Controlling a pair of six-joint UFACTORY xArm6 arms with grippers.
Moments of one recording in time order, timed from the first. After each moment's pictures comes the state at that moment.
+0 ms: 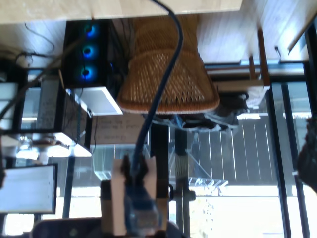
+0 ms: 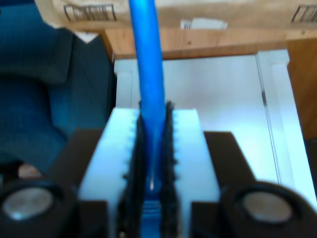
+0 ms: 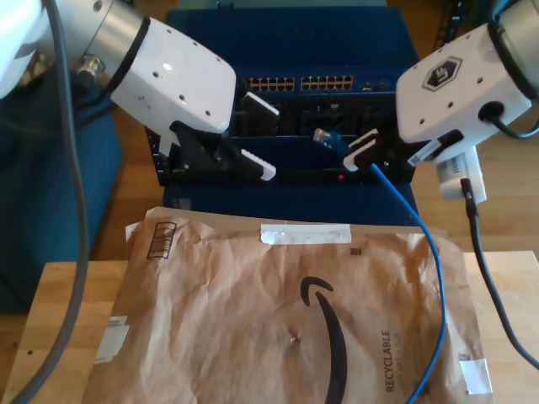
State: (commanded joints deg) left arm -1.0 -16.5 -67.4 -54.3 87.9 -83.3; right arm 2.9 -27.6 -59.3 46.4 79.4 97.5
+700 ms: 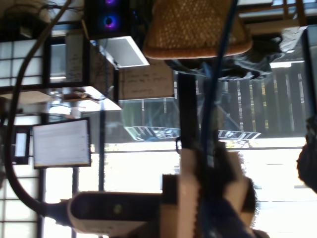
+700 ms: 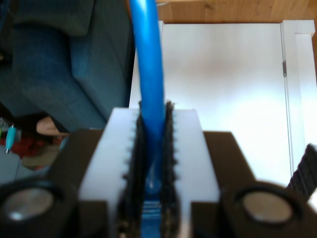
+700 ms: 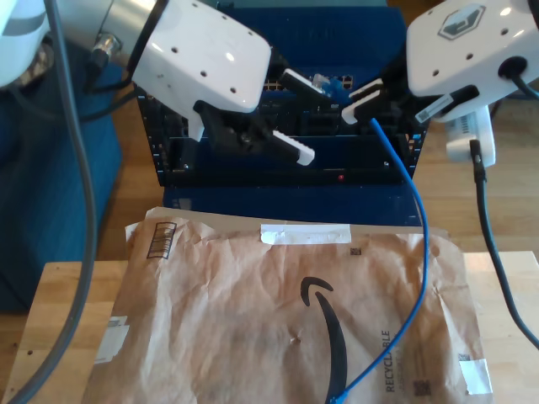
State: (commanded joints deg) left arm -3.7 -16.7 -71.5 -58.9 93.6 -82.7; right arm 2.2 -29.0 -64.4 49.3 79.1 97.5
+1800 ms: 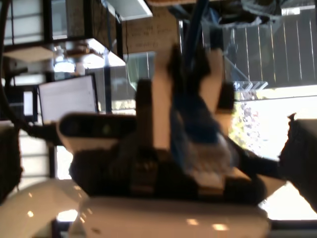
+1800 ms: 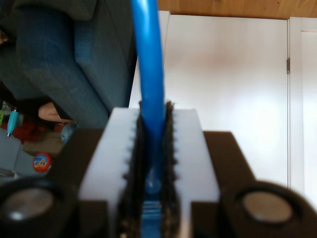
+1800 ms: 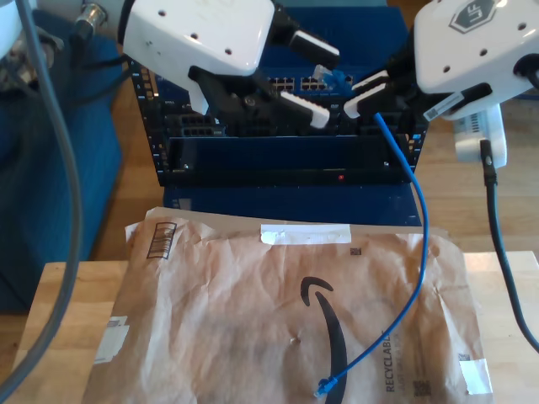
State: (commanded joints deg) left arm -0.1 -16.6 -72.6 -67.9 97.6 -82.8; right arm 2.2 -31.8 -63.0 49.3 79.3 96.7
